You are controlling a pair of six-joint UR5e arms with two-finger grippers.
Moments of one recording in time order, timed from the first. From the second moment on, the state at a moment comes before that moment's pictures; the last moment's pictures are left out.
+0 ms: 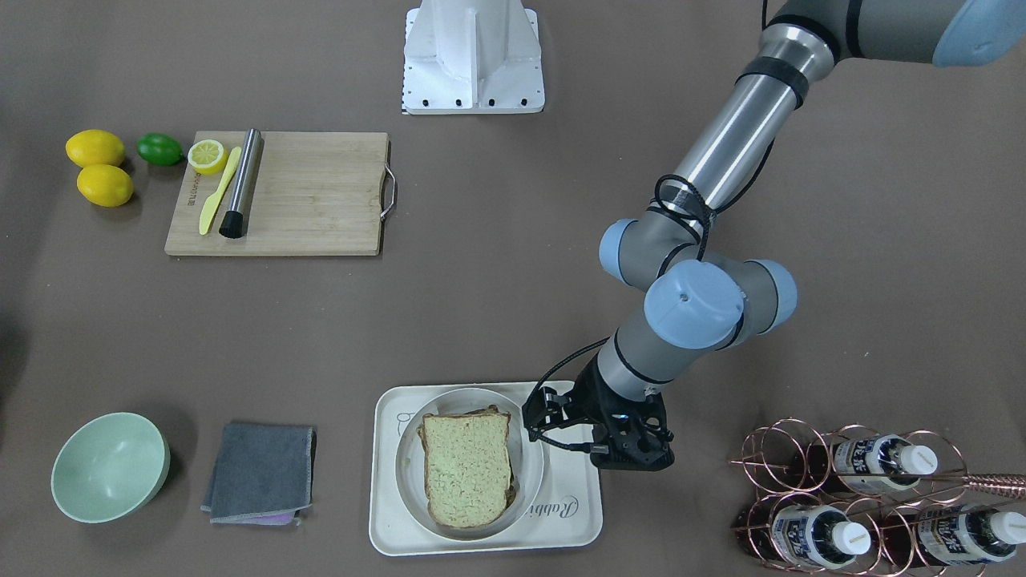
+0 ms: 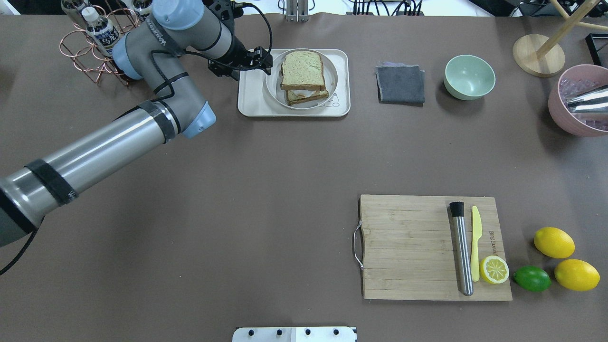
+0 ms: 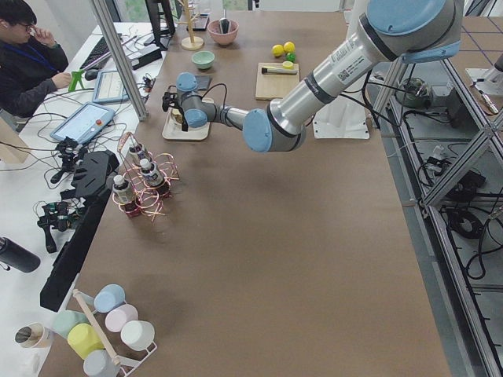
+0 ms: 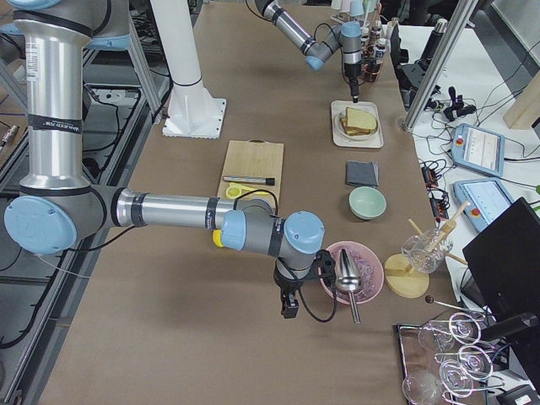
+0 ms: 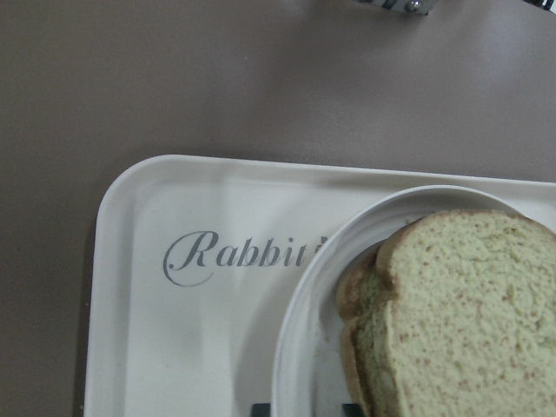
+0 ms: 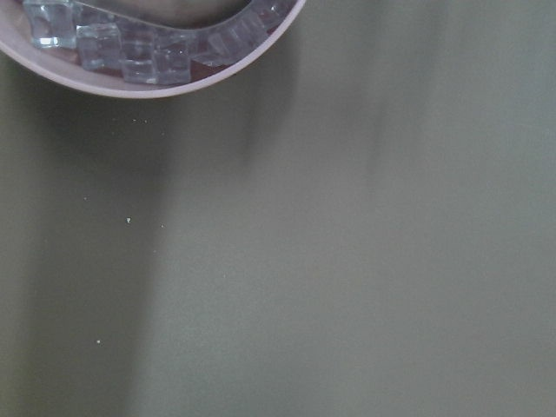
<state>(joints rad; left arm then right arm) -0.84 -2.50 -0.88 -2.43 -2.08 -1.14 1.59 -1.65 1.63 -1.68 2.23 -0.28</state>
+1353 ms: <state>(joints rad) -1.35 -1.73 -1.62 -1.92 -2.41 -0.26 1.59 -1.65 1.61 -1.68 2.23 -0.27</state>
